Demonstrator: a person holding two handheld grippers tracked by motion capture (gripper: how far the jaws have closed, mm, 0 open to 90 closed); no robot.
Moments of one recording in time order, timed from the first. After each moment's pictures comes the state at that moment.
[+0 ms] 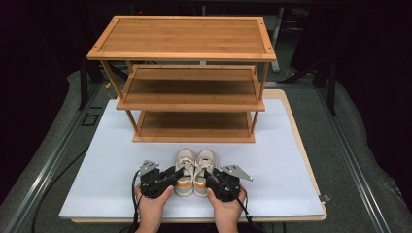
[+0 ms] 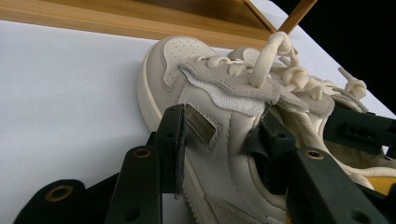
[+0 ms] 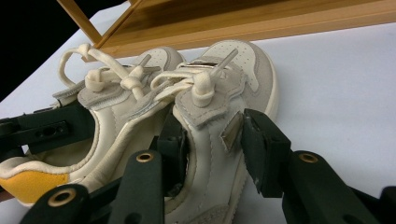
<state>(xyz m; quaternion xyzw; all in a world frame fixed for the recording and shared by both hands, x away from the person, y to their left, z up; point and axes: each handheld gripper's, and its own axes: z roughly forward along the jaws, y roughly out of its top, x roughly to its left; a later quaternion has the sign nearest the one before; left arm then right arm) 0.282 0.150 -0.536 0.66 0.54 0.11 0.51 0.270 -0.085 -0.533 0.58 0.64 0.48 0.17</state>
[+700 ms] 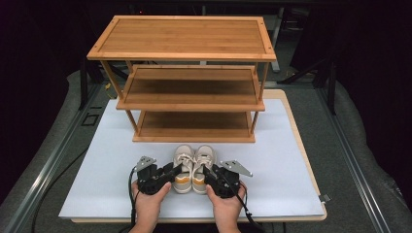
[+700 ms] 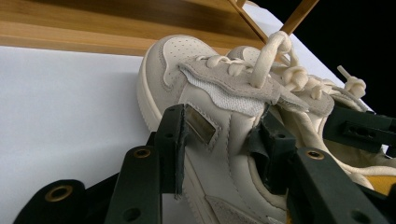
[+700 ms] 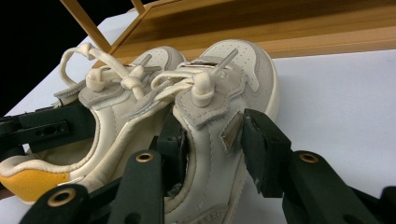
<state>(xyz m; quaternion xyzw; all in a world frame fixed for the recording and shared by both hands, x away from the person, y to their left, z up) 0.285 0.154 -0.516 0.67 0.53 0.11 0.51 0.272 -0.083 -0.513 0.58 0.64 0.47 0.17</state>
